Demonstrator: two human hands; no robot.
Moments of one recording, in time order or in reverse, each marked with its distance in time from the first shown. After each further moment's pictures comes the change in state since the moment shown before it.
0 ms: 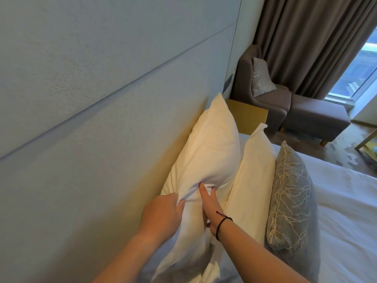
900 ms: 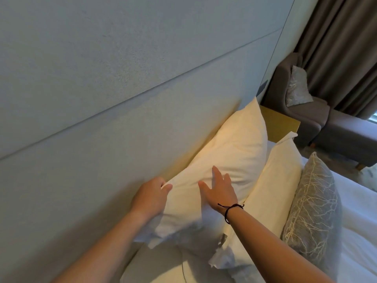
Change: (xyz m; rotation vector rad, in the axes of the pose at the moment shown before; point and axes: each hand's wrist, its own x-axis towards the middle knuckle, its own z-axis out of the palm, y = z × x) left_hand -0.039 -0.081 -0.030 -0.184 0.081 -0.347; right_hand -0.032 -0.007 0.030 -0.843 0.045 -0.519
